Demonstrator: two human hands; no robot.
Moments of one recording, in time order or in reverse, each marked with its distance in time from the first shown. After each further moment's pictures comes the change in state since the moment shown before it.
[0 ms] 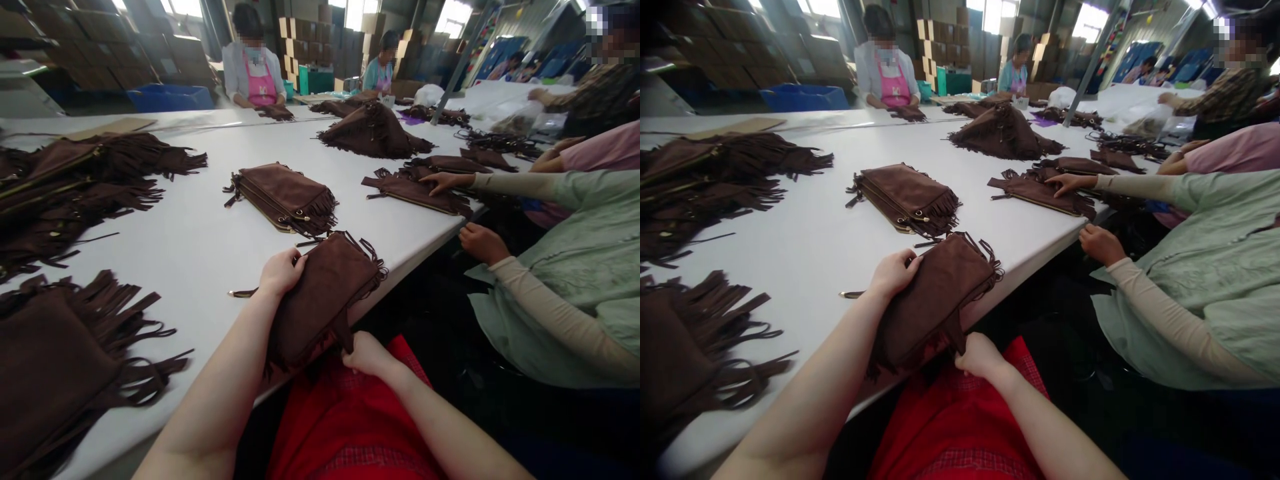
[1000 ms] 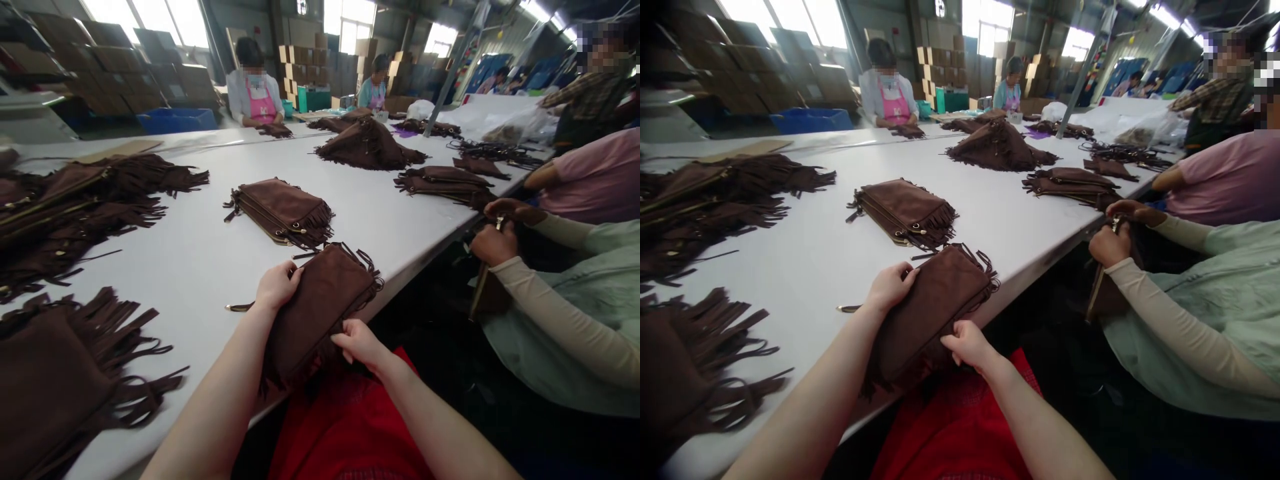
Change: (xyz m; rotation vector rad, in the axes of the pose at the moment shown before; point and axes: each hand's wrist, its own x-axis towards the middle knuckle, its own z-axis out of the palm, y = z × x) left_hand -0.001 0.001 -0.002 0.006 0.010 0.001; right_hand 0.011 -0.052 -0.033 0.665 -0.022 -0.178
